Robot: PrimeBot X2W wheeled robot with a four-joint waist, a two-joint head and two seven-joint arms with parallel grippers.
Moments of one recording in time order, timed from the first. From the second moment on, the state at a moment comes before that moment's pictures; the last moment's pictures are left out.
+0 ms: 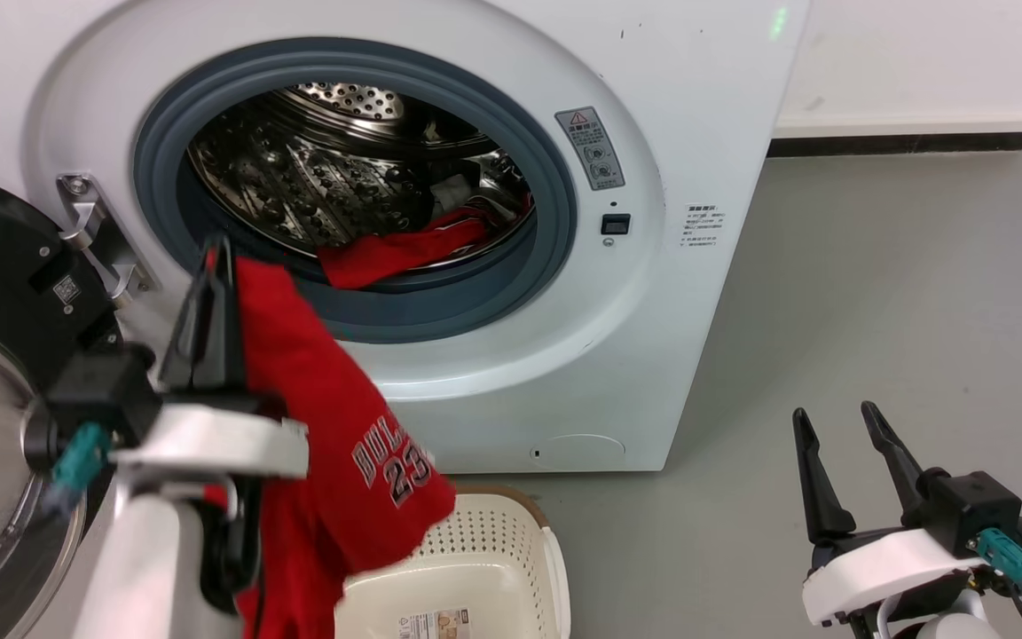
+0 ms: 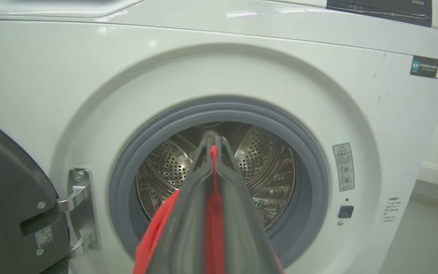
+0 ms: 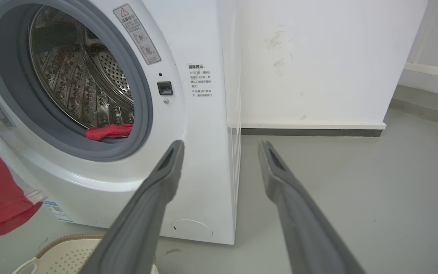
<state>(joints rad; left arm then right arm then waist) -0.32 0.17 -0.03 0.11 -0.26 -0.04 -0.22 -0.05 -0.05 0.01 0.19 0.10 0.13 -0.22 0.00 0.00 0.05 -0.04</state>
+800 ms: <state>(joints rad) -0.24 0.09 -0.13 0.69 -0.30 -0.04 -0.24 -0.19 -0.05 0.09 0.17 0.10 0.13 -0.22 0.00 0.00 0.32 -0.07</state>
